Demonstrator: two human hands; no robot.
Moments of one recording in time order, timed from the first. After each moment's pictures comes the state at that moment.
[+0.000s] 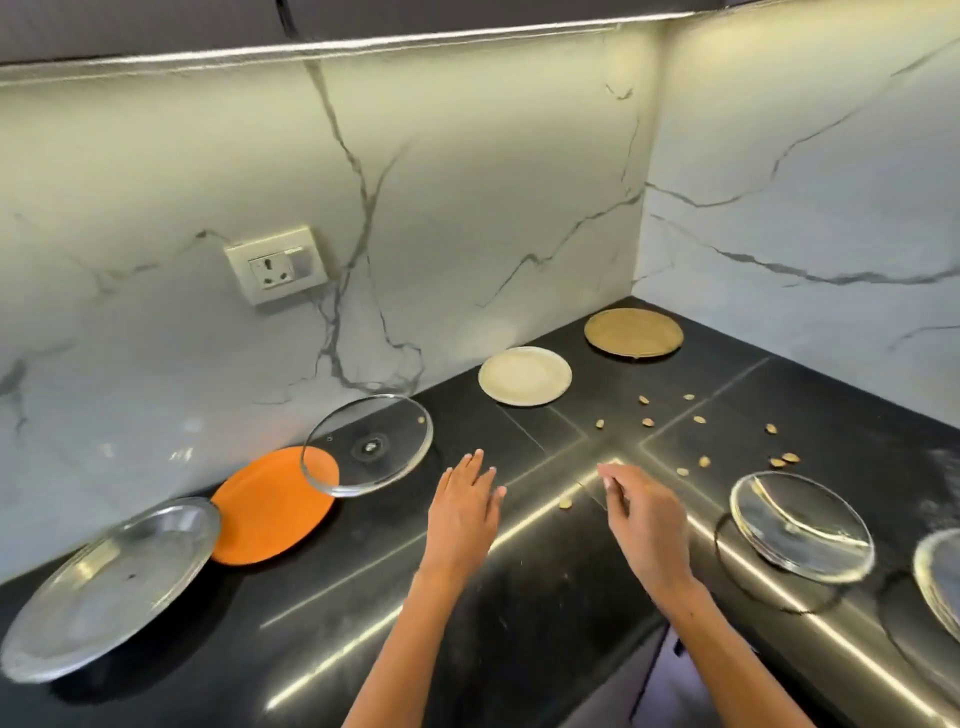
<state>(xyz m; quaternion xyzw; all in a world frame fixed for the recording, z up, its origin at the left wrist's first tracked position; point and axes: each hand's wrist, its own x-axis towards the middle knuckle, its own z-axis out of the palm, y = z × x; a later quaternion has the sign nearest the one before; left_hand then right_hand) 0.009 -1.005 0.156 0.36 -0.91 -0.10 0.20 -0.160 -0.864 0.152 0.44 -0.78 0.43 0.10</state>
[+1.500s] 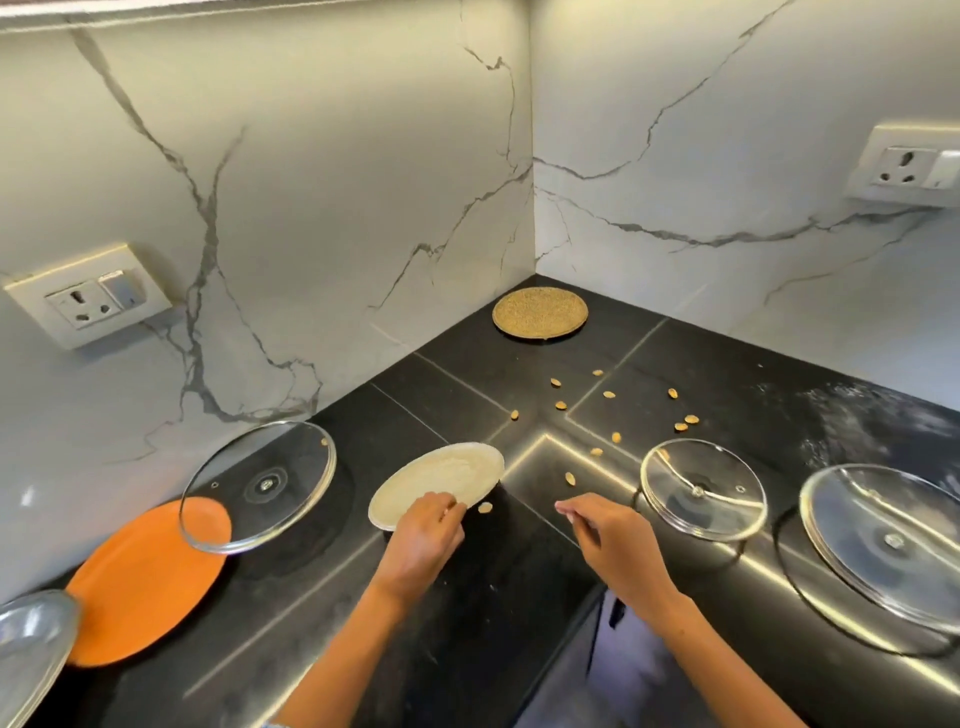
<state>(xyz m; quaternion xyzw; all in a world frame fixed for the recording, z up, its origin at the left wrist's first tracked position) -0.043 -1.011 0.128 0.08 -0.97 -0.01 0.25 -0.208 -0.815 0.117 0.49 -0.78 0.39 0.06</state>
